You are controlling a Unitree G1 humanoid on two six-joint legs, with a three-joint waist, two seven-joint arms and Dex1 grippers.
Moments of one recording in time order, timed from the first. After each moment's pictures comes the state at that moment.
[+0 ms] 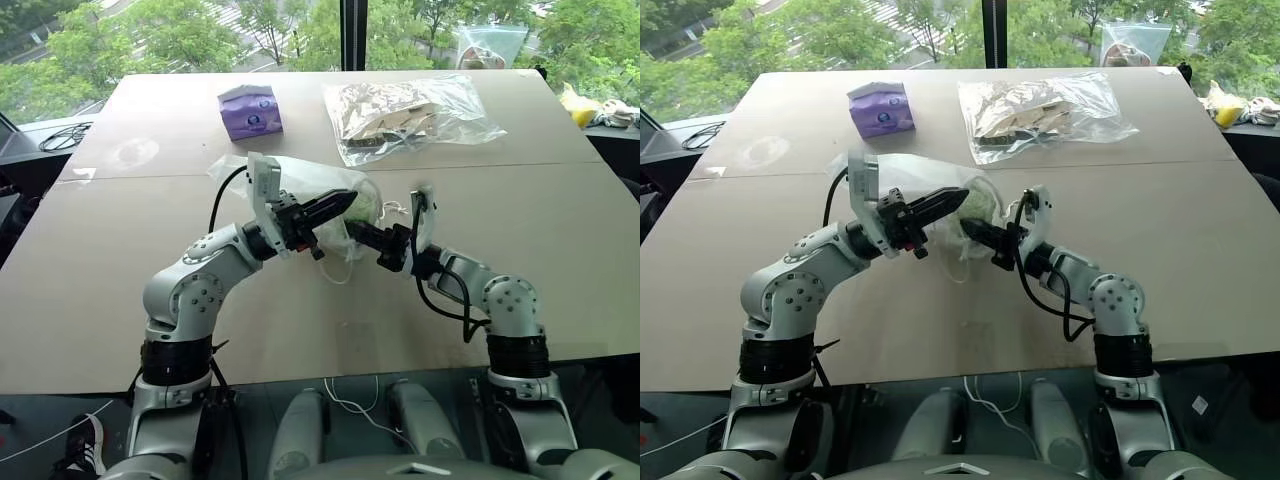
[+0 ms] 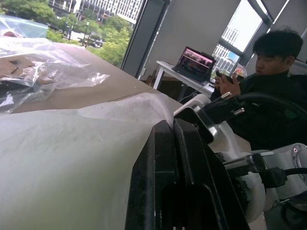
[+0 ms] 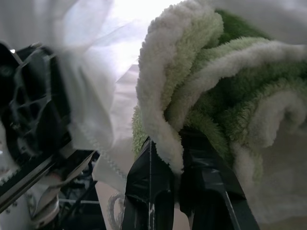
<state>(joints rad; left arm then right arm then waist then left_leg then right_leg) -0.45 0.41 0.12 -0.25 -0.84 0.77 -0.71 -0.51 0.03 -0.11 -0.08 1.09 0.94 0.11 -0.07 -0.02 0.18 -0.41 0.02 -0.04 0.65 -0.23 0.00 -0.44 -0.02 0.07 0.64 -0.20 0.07</state>
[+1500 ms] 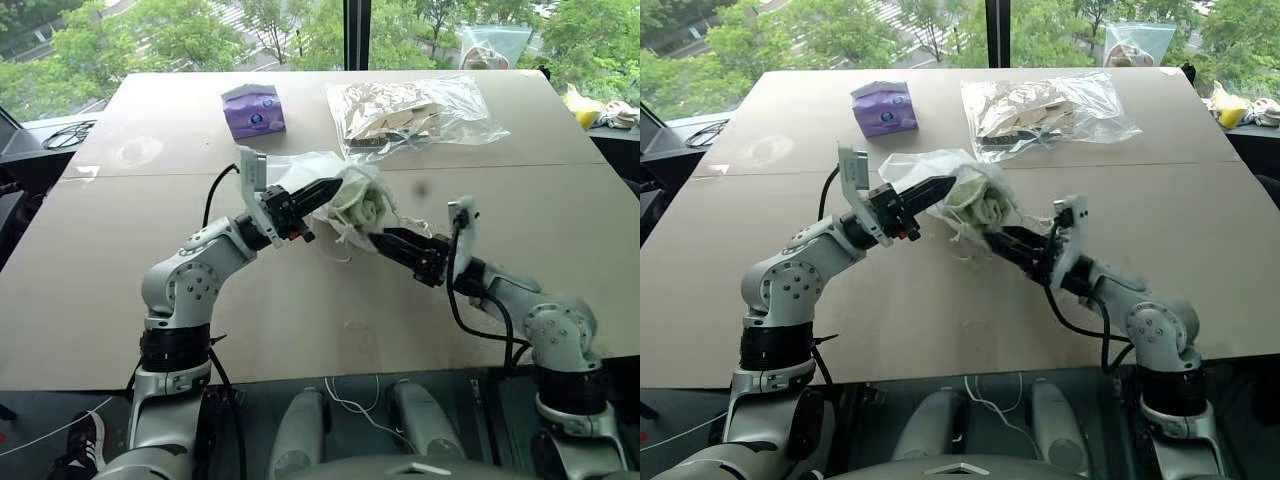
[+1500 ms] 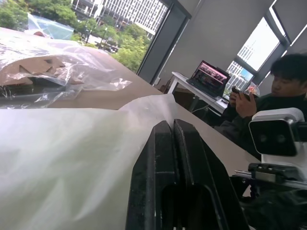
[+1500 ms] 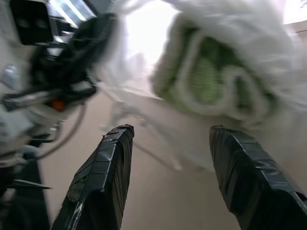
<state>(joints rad) -0.50 0.40 0.16 -0.13 -0.84 0.73 -0.66 -0.29 -0.35 -0.03 -0.34 0.83 0.82 0.37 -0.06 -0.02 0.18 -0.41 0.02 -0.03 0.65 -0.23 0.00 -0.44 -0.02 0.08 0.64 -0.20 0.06</state>
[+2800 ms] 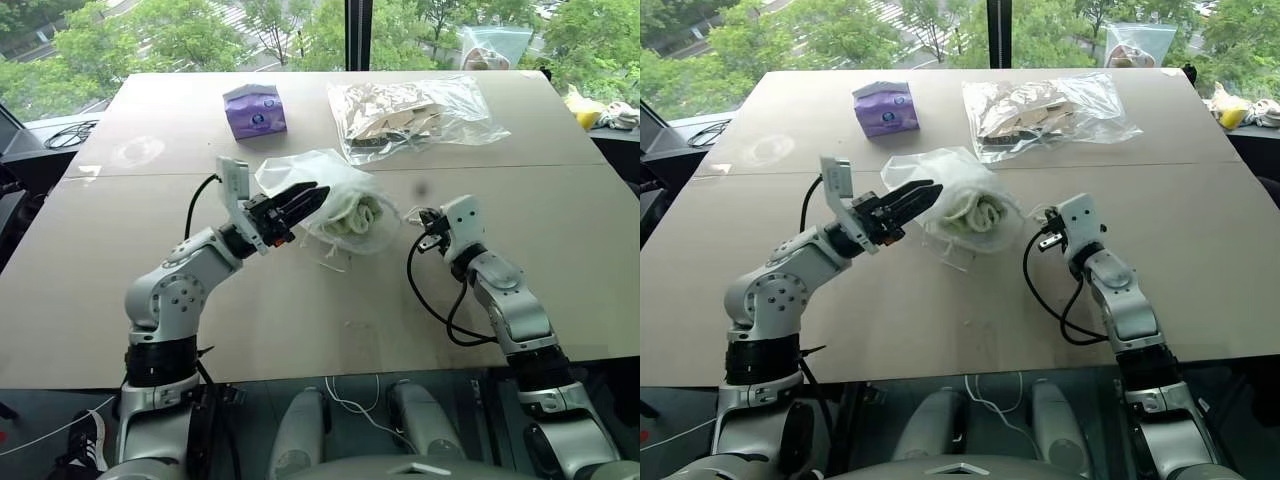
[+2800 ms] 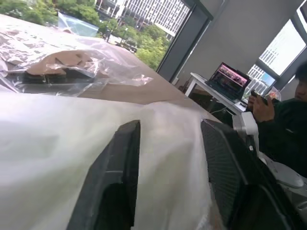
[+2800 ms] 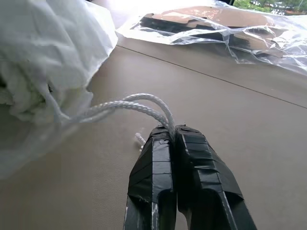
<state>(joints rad) -0.42 0.47 0.27 -0.19 -0.91 0.76 -0.64 -0.38 -0.26 0.10 0.06 0.10 0.26 0.29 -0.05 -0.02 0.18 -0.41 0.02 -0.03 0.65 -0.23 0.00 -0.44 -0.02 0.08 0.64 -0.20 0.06</state>
